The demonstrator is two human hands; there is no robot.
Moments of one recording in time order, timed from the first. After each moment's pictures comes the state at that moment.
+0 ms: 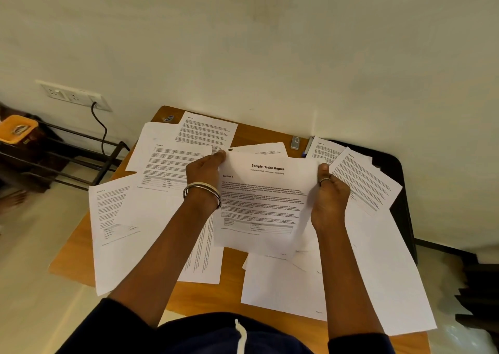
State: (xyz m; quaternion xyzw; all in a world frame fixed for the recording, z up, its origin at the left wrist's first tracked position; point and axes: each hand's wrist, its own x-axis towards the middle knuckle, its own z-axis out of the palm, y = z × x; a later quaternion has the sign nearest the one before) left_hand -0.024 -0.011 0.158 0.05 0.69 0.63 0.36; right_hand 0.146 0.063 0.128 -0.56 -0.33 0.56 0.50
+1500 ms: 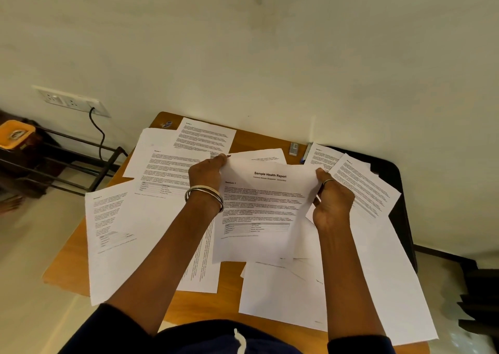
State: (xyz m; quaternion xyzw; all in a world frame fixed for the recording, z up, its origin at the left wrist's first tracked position) left_hand -0.029 0.008 0.151 0.03 0.68 0.64 0.36; right_hand 0.152 0.091 0.113 -0.57 -0.23 0.60 0.51
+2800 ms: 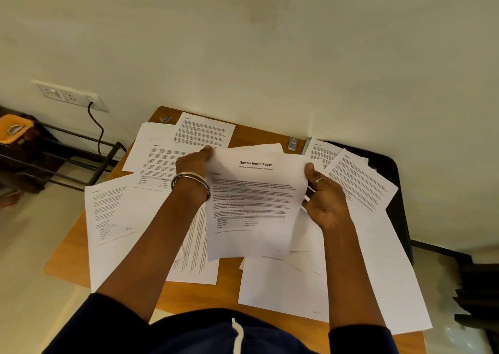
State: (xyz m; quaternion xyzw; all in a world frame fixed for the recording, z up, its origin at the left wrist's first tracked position) left_hand -0.058 0.005 0.135 0.03 0.72 0.60 0.35; right_hand 0.161 0.085 0.108 -0.51 -0.25 0.72 0.39
